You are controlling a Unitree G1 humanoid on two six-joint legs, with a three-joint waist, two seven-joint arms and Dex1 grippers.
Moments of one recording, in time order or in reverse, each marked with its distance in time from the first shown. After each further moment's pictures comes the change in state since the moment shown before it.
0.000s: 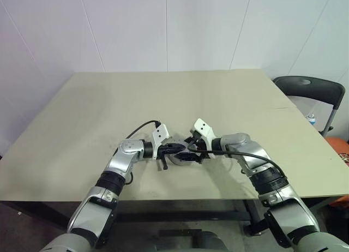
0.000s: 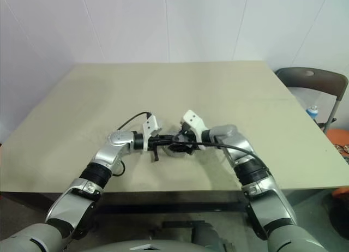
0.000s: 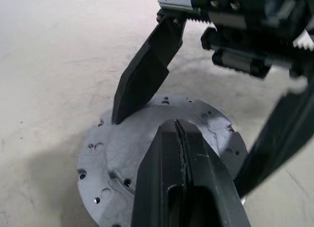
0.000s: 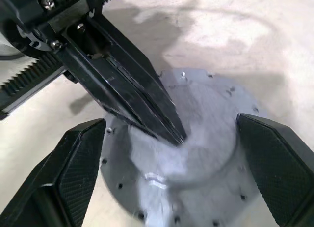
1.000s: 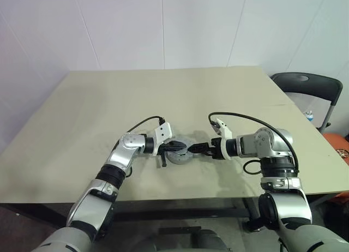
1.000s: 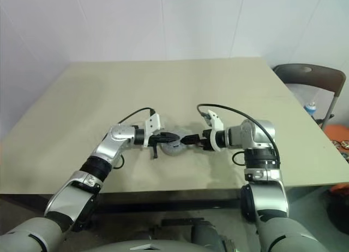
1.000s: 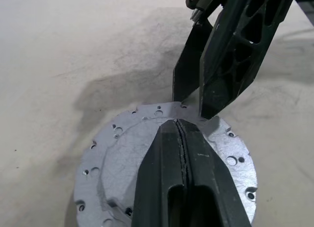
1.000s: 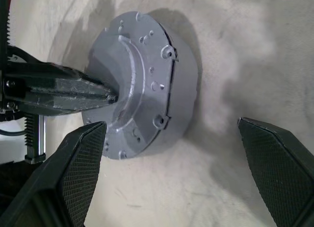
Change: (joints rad) left arm -0.087 0.035 -0.037 0.080 0.062 -0.112 -0.029; right arm -0.108 0.131 -0.405 0.072 0.215 0.785 -0.370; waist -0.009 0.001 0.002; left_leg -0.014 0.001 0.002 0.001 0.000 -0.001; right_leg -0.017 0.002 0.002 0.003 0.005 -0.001
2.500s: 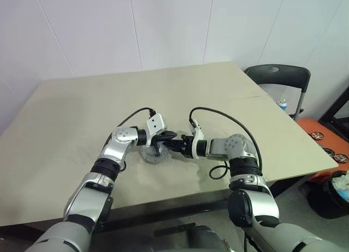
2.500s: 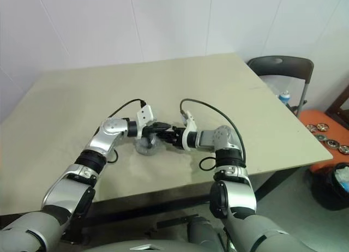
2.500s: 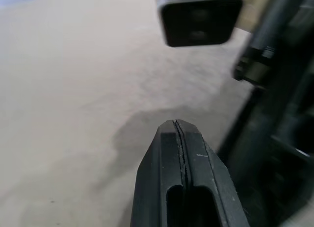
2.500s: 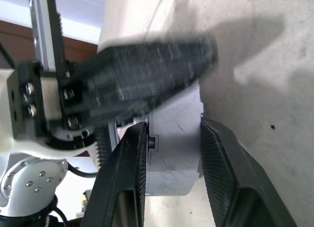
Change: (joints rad) left arm -0.055 -0.001 0.107 0.109 0.012 -0.078 0.132; right arm -0.057 0.292 -0.199 0.268 0.088 -0.218 -0.127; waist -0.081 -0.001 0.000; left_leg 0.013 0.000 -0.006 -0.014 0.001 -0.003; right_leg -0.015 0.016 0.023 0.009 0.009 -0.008
